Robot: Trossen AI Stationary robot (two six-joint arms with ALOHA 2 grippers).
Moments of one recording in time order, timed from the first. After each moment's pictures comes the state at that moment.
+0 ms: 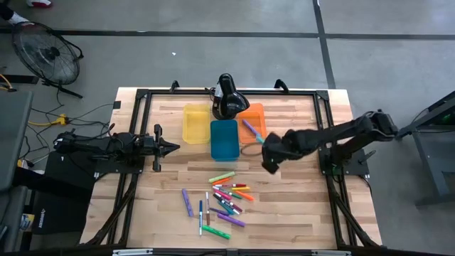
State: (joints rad) left arm -0.15 0.01 0.04 0.00 -0.24 0.05; right arm 0.13 1.45 1.08 -1.01 0.31 0.85
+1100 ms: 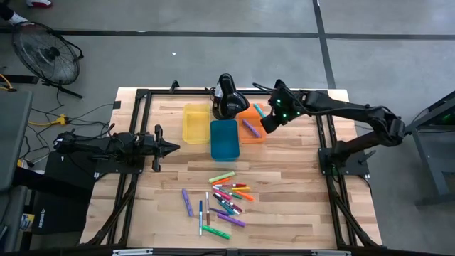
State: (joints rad) left arm -0.15 0.01 0.04 0.00 -0.23 -0.06; right arm -0.44 1.36 1.08 -0.76 -0.15 0.57
